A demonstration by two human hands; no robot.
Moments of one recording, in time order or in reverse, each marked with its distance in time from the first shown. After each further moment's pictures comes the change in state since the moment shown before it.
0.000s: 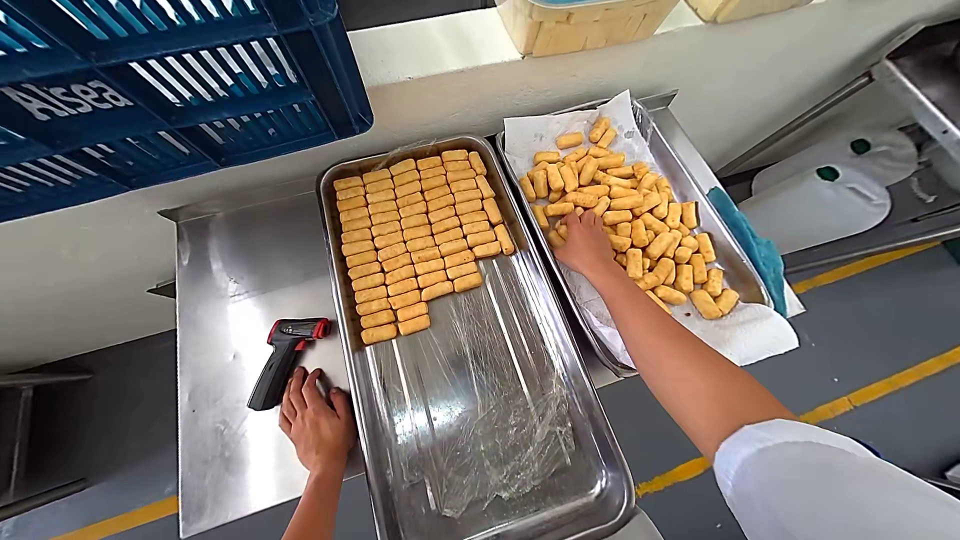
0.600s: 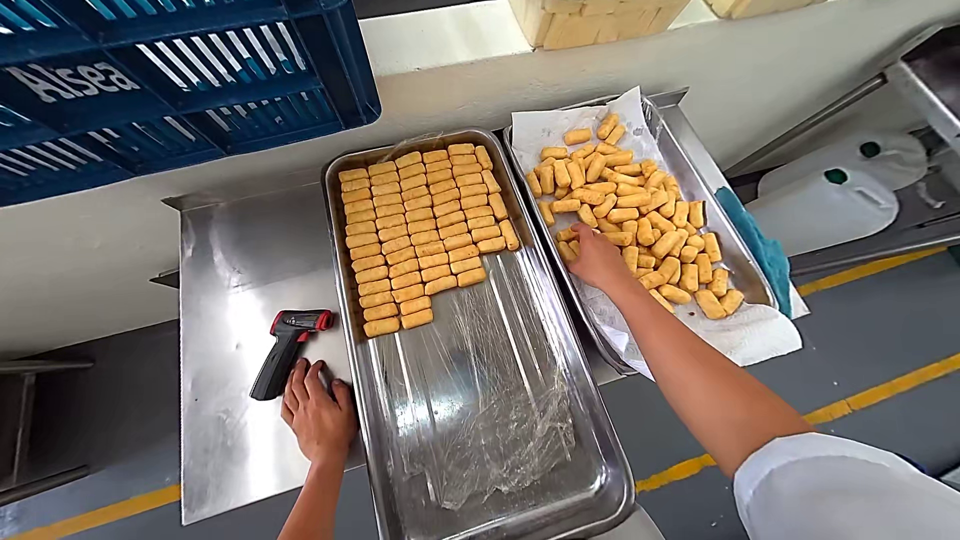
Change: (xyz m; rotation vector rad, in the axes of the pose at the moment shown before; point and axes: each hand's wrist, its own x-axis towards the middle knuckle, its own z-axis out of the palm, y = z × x) left_hand -0.001 0.000 0.000 -0.006 0.002 0.010; right_hand -0.028 0.019 0.003 0.052 -0.095 -0.047
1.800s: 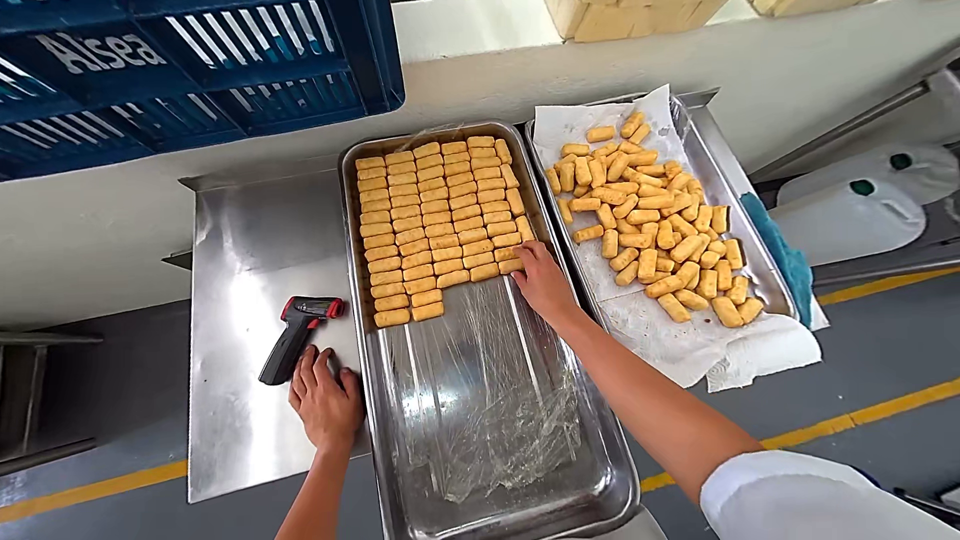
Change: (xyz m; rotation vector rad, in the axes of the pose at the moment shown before) left_hand 0.001 -0.005 0.002 0.001 -0.015 0.006; right_hand -0.030 -0.094 0.073 0.130 0.126 -0.361
